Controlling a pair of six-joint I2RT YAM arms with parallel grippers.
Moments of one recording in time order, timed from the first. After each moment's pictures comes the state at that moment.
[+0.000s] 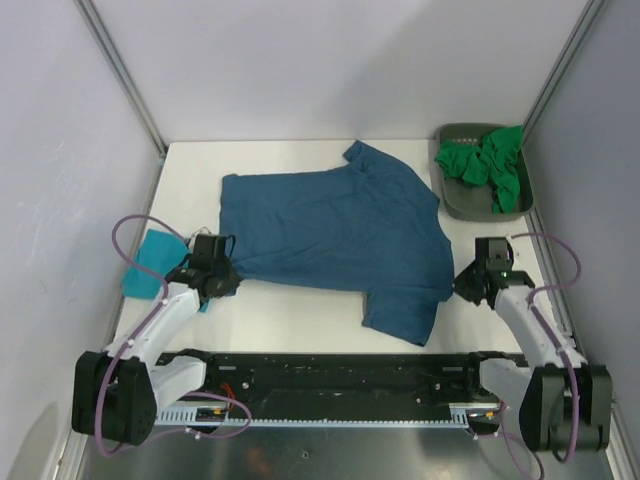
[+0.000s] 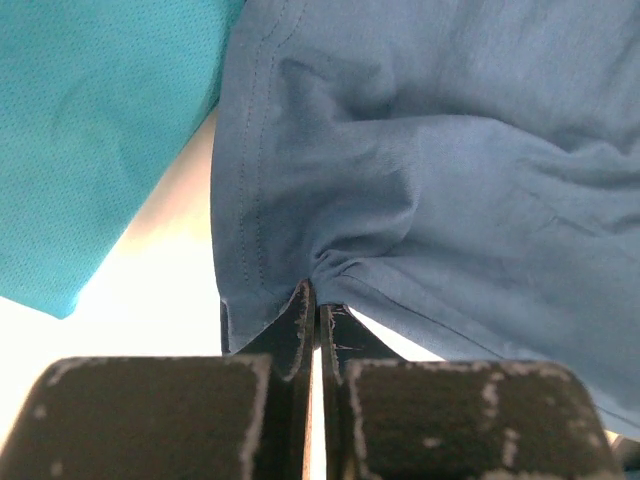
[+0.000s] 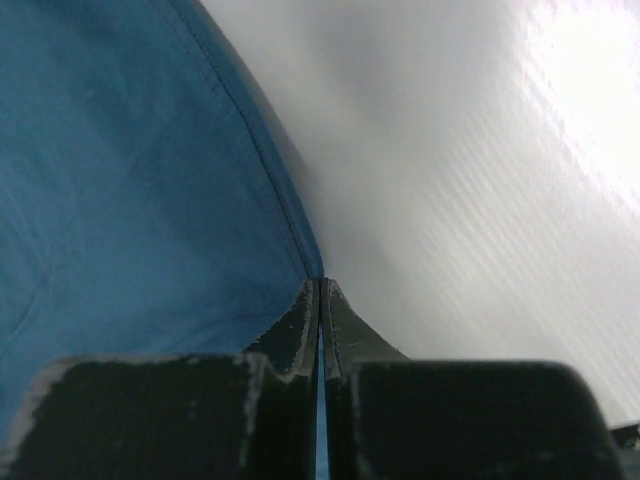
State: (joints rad) left arm -0.18 1.07 0.58 -0.50 -0.15 -0.70; right arm 0.01 1.06 0.59 -0.53 0.09 0.79
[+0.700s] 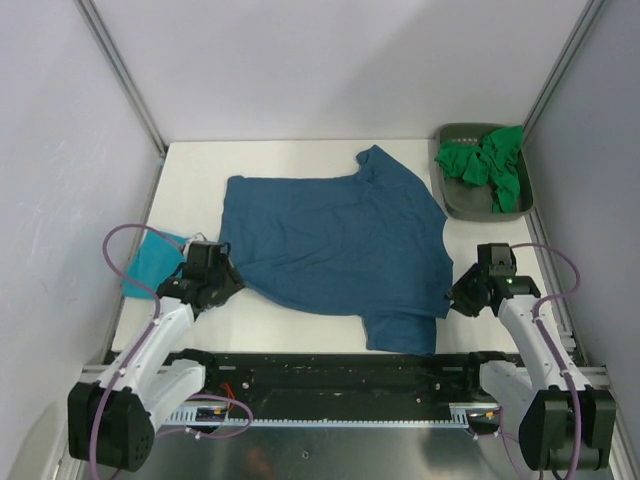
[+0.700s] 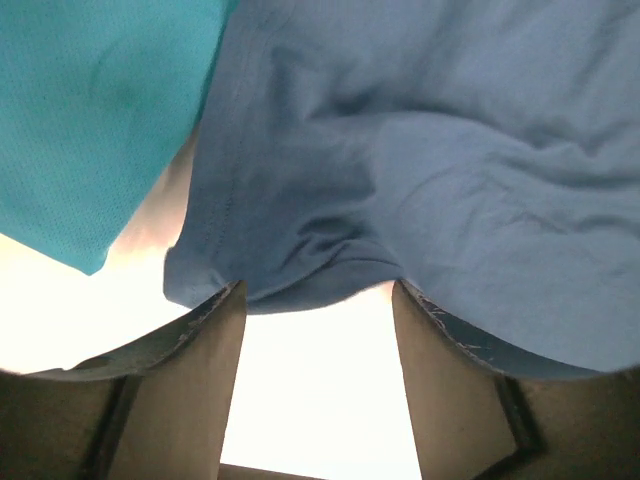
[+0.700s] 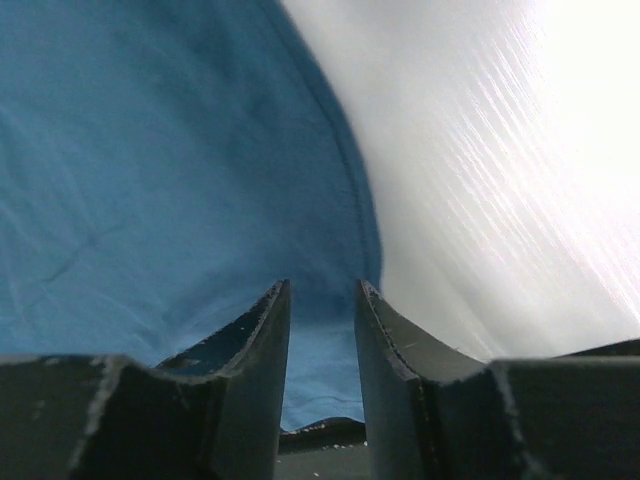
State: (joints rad) left arm -0.18 0.92 0.53 -0.59 -0.15 -0.70; right arm 0.01 0.92 0.55 -0.75 -0.07 0.84
